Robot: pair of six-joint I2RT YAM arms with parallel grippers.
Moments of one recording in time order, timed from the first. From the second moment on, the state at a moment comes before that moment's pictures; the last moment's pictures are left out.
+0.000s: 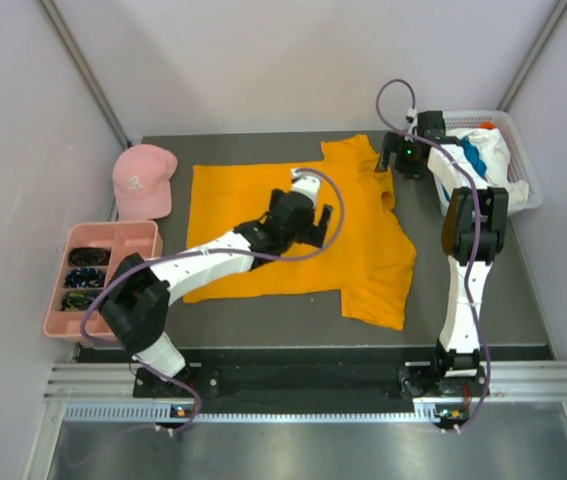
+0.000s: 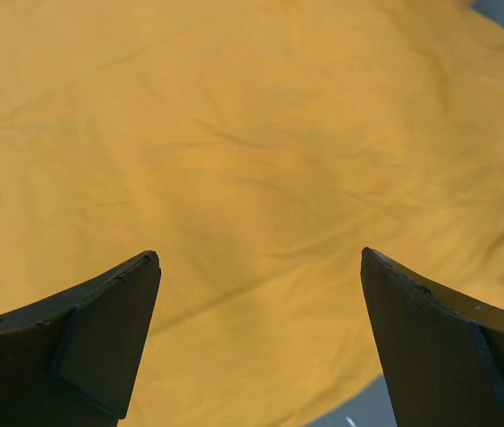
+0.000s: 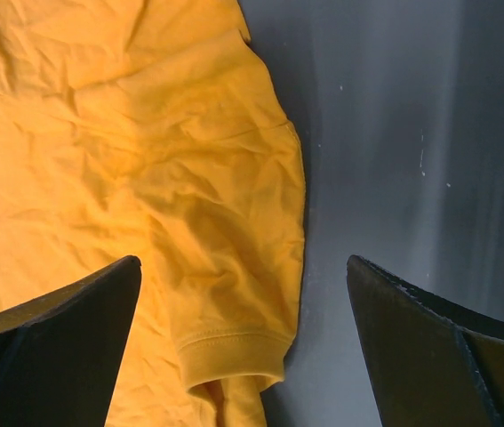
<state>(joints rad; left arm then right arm) -0.81 1.63 1.17 -0.13 -0.35 -0.26 0.02 2.28 1.95 -0.56 -0.24 0.20</state>
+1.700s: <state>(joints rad) -1.37 1.97 1.10 0.22 -0.37 -0.22 0.01 2.36 2.04 -0.63 -0.30 0.18</state>
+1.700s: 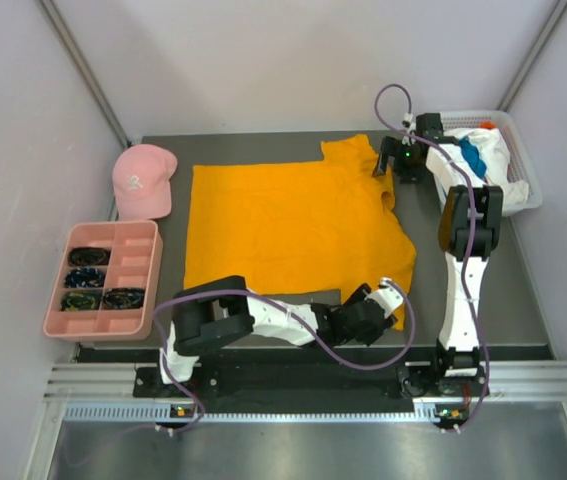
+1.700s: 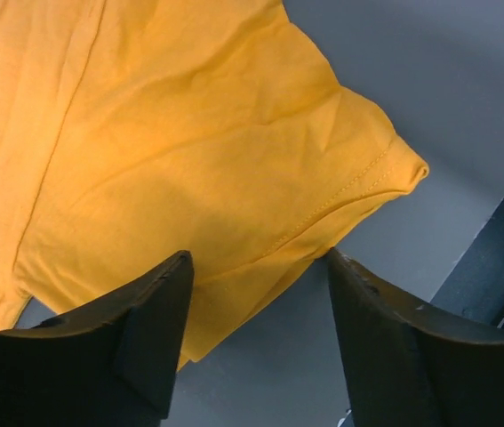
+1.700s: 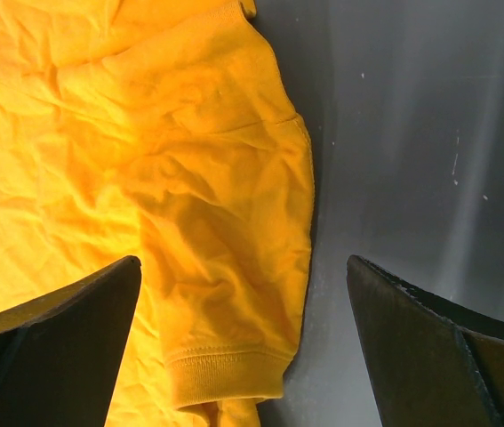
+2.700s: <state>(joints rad) -1.37 1.97 1.08 0.23 -0.34 -0.26 0.01 2.49 2.22 -0.67 -0.32 0.18</state>
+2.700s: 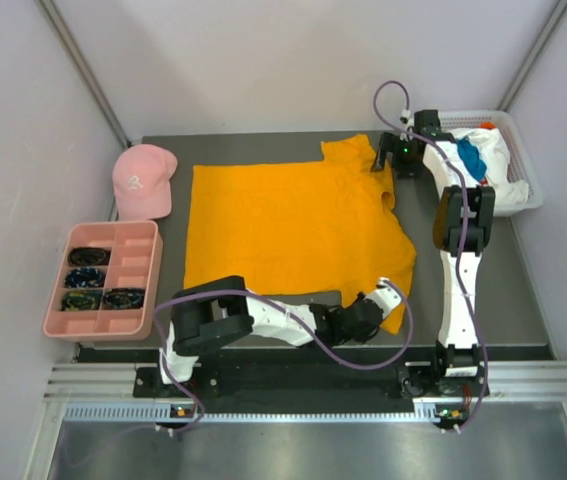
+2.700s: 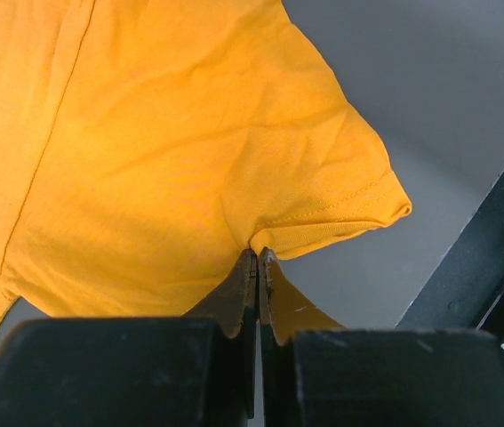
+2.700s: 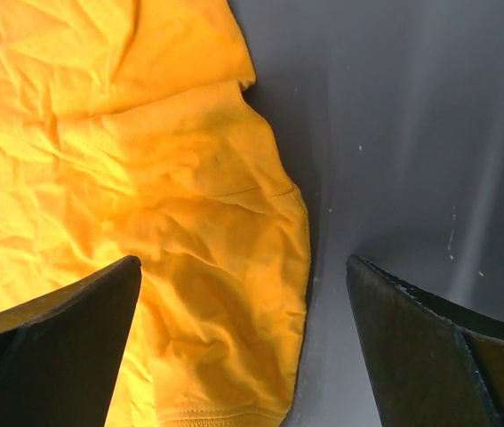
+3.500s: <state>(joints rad) -1.37 1.94 1.06 0.20 -0.33 -0.27 0.01 2.51 2.23 -0.72 -0.39 0.15</state>
